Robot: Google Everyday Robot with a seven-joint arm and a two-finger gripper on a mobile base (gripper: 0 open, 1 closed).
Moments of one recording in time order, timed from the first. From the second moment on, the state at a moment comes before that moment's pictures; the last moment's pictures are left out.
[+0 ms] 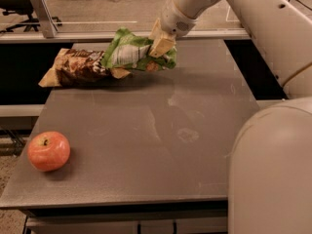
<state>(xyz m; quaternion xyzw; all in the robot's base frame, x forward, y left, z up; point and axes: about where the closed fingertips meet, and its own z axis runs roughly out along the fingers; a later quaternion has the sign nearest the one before) 0.694 -0.008 0.918 -0.73 0.61 0.08 0.29</state>
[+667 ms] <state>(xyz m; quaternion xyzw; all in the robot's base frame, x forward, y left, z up) 0.695 -0.003 0.913 -0.74 0.61 0.09 0.29</state>
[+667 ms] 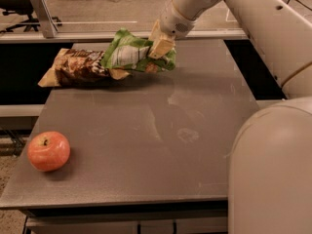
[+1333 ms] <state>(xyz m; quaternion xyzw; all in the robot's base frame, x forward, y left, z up) 0.696 0.001 0.908 -0.74 0.61 0.09 0.28</state>
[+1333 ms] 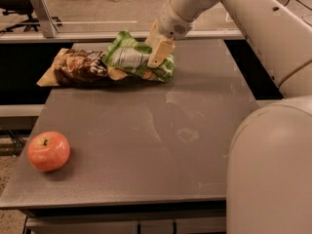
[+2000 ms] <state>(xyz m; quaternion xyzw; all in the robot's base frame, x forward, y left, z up) 0.691 -0.015 0.907 -0.73 0.62 0.07 0.27</state>
